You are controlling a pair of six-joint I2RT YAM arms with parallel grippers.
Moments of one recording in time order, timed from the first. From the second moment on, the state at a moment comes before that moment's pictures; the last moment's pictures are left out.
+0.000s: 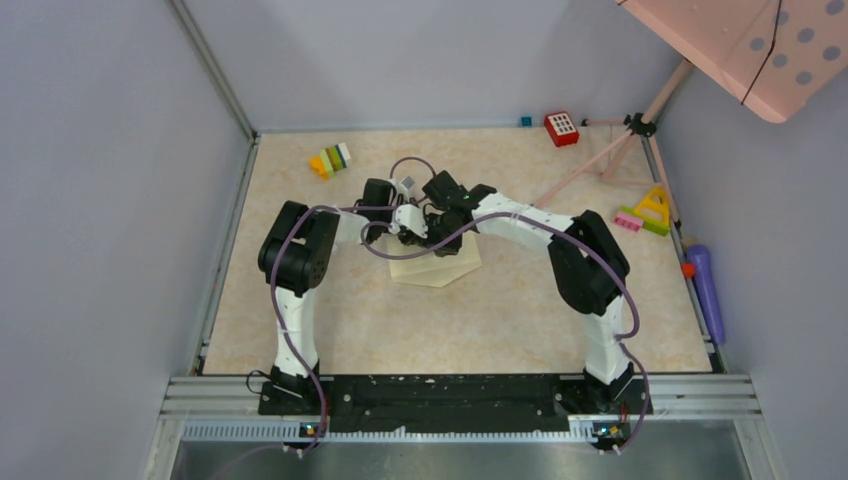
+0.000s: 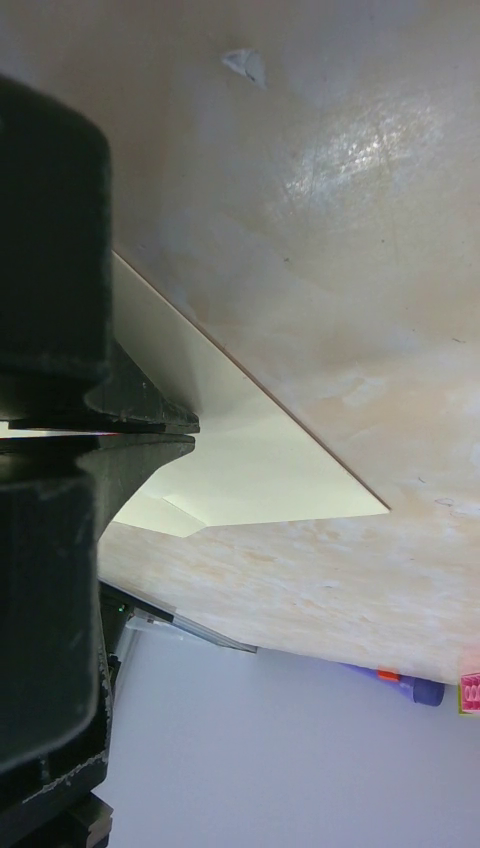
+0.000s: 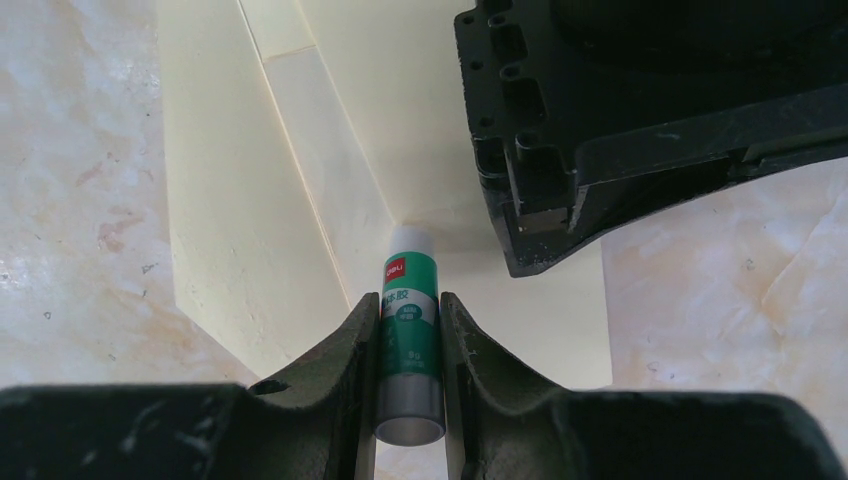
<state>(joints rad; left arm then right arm) -0.34 2.10 1.12 0.26 0.74 -0.74 0.76 2.03 1.57 -0.65 -0.23 -0.74</state>
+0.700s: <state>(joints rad) -0.34 2.10 1.12 0.26 0.74 -0.74 0.76 2.03 1.57 -0.65 -0.21 -0.76</state>
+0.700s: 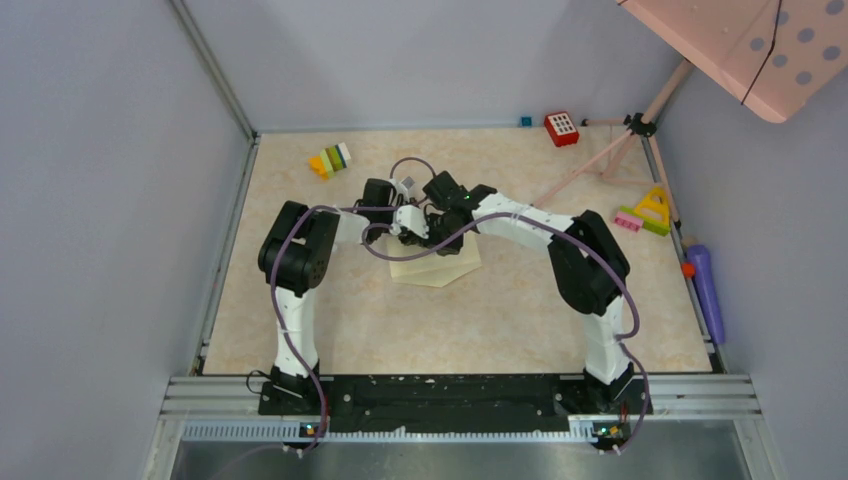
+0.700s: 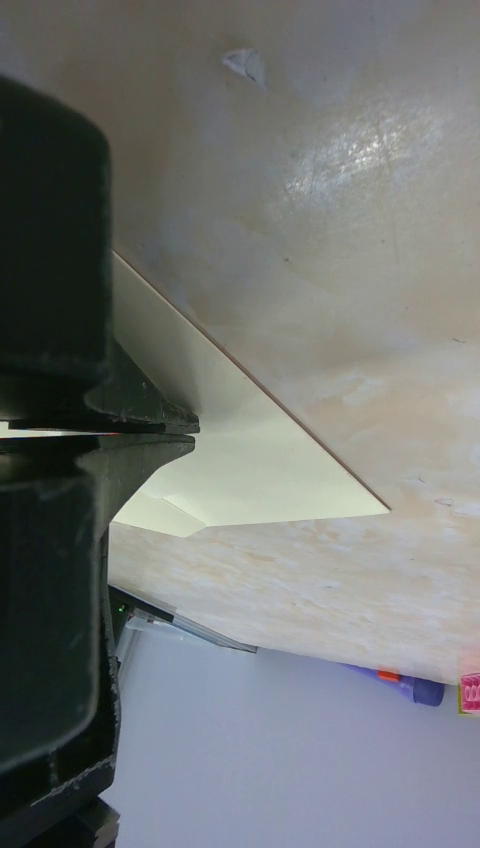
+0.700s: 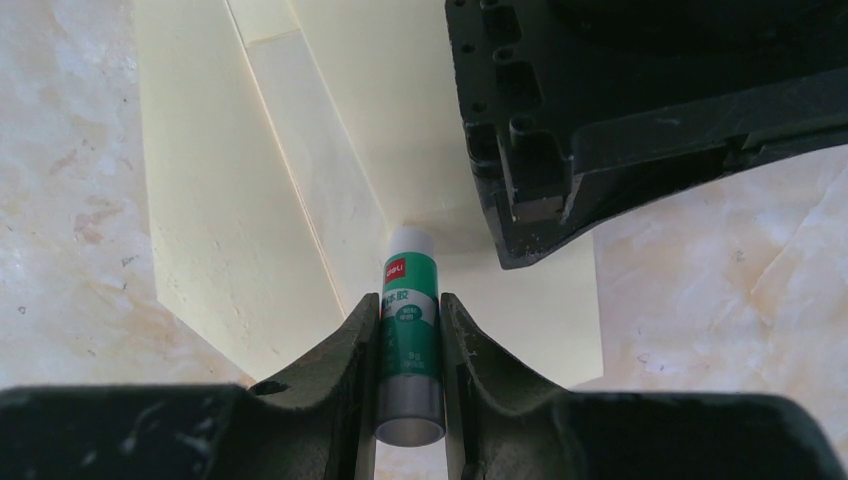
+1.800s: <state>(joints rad) -0.35 2.10 1.12 0.26 0.73 -0.74 0.63 1.98 1.49 -0.61 -0.14 -0.77</state>
